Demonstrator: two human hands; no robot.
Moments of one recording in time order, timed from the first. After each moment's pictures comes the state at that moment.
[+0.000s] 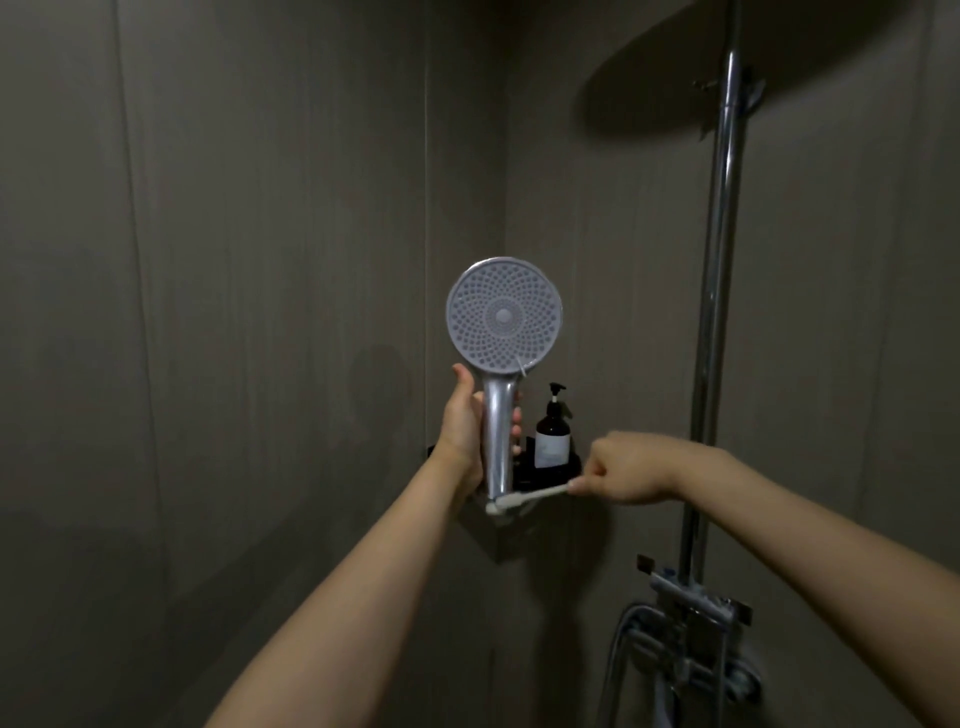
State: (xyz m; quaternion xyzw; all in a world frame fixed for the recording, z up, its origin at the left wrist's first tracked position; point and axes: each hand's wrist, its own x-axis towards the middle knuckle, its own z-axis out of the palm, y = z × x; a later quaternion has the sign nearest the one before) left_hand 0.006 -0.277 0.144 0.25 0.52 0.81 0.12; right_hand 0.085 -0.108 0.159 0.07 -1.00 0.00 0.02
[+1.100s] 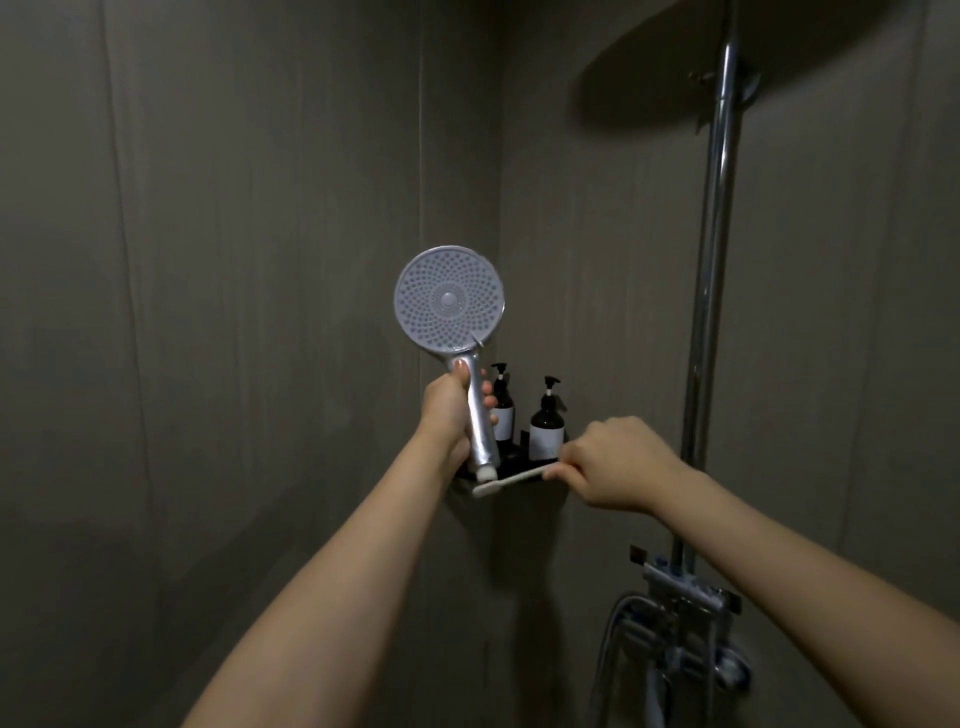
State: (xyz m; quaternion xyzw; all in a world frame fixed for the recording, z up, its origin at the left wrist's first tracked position) left_hand 0.000 -0.280 0.158 0.16 0.51 0.84 0.05; right_hand 0.091 -0.119 0.138 0.15 -0.93 -0.20 0.27
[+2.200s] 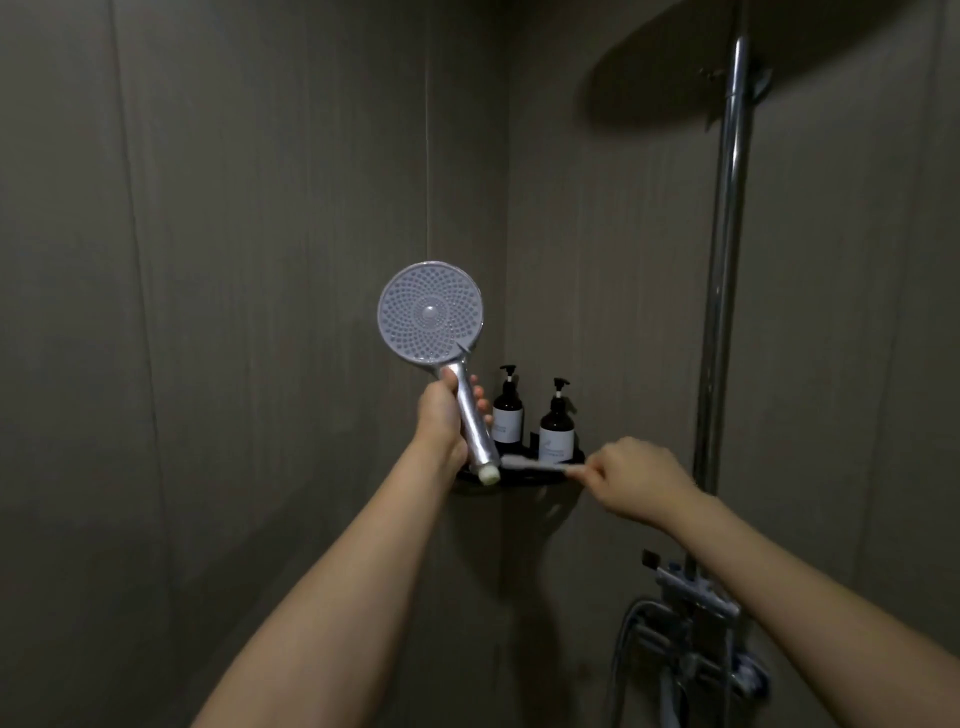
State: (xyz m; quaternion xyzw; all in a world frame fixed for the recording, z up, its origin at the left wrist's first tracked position) left_hand -0.014 -0.290 0.152 0.12 0.45 0.88 0.06; right_hand 0.083 -0.109 0.118 0.04 -0.97 -0.03 0.23
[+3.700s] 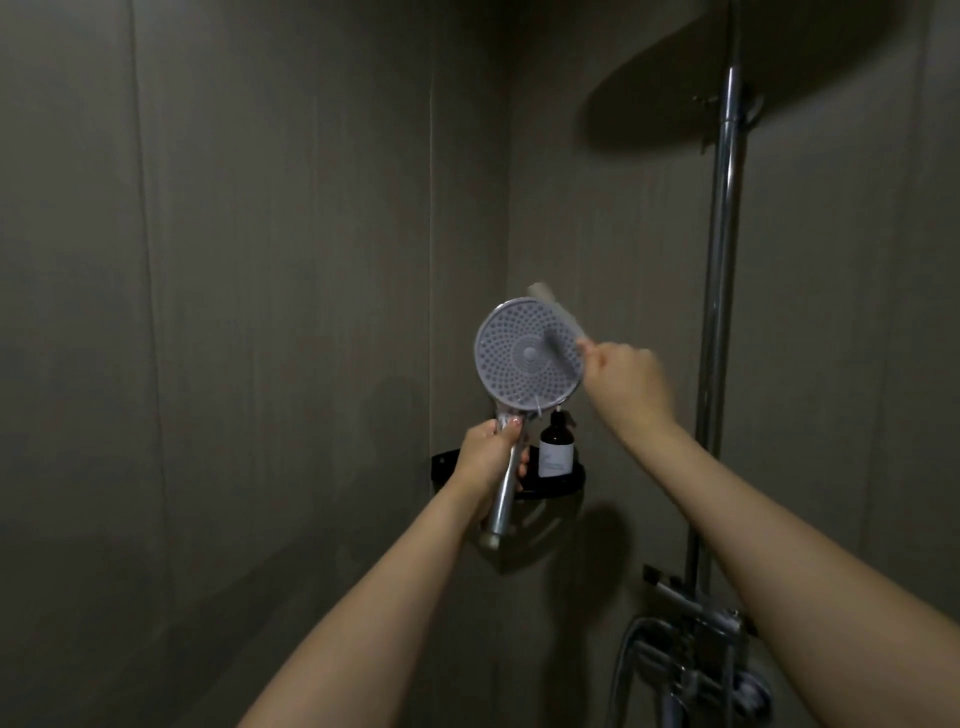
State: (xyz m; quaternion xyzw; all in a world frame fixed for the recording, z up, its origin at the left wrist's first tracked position) left_hand 0.011 -0.266 0.124 0.20 0.65 0.73 0.01; right_hand 0.071 -0.137 0.197 -0.06 -0.86 0.19 0.48
